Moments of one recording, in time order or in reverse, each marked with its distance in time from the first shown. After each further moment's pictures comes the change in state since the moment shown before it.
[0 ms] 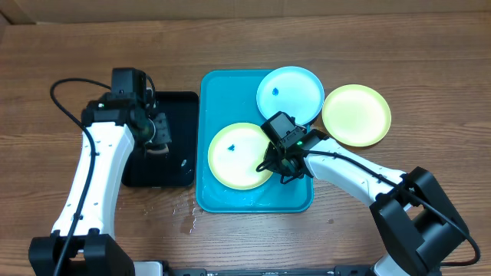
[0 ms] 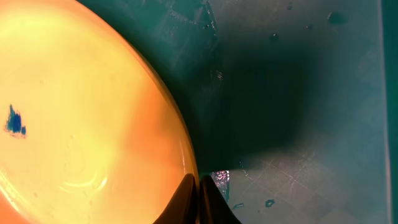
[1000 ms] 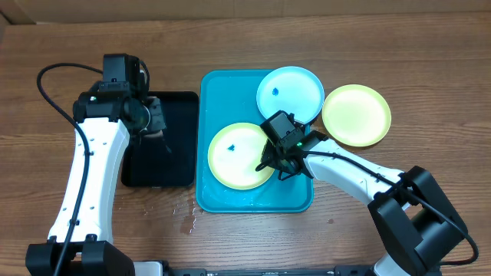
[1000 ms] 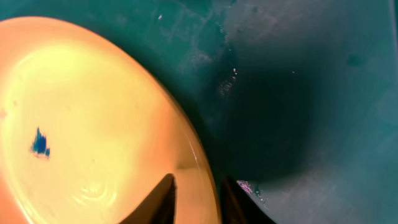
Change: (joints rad) left arm 0.000 0.000 0.087 0.033 -0.030 -0.001; right arm 0.000 0.006 -0.013 0.089 0.034 0.004
